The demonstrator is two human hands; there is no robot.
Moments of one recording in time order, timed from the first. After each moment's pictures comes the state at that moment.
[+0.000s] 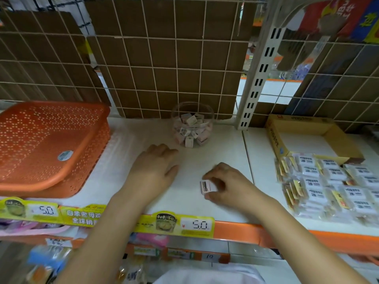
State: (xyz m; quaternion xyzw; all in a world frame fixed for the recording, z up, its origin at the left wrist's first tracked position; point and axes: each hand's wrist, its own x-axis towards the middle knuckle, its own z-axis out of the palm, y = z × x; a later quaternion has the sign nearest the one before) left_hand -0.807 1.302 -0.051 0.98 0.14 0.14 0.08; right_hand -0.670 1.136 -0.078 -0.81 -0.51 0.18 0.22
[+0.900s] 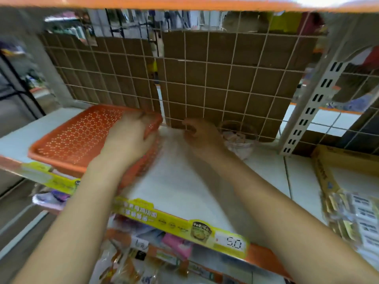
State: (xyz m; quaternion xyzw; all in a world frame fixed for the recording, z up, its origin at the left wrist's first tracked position) left_hand -0.873 1.382 0.021 0.91 0.33 0.25 -0.01; right_hand -0.708 1.303 -0.006 -0.76 -0.56 0.05 0.33
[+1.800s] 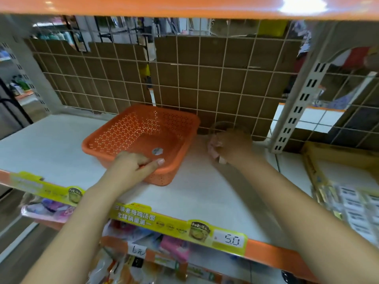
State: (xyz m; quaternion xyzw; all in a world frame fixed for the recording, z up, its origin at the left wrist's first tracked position) left_hand -0.896 1.392 -0.044 0.93 0.24 0.23 0.16; right_hand -0.652 1.267 -0.020 -0.87 -0.48 -0.07 0.05
